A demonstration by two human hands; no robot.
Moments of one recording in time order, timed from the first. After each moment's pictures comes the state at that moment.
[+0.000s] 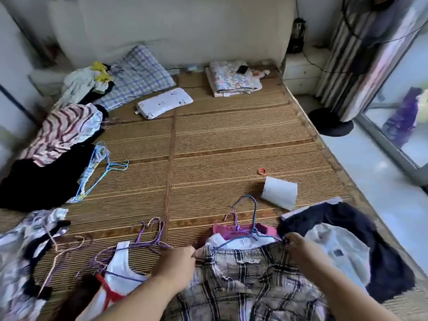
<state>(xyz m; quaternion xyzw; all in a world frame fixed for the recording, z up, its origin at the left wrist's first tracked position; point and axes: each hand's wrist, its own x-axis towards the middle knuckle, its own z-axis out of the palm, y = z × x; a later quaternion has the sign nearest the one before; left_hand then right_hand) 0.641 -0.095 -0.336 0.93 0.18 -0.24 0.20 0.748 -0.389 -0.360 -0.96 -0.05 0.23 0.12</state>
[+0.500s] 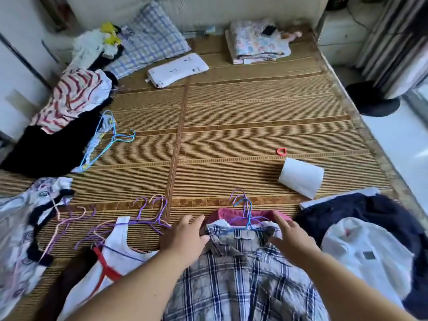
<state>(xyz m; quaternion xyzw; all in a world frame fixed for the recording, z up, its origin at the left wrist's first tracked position) 0.683 -0.099 -0.421 0.94 0.22 -0.22 0.13 0.789 -0.348 -0.449 -0.94 -0.13 0.31 0.10</state>
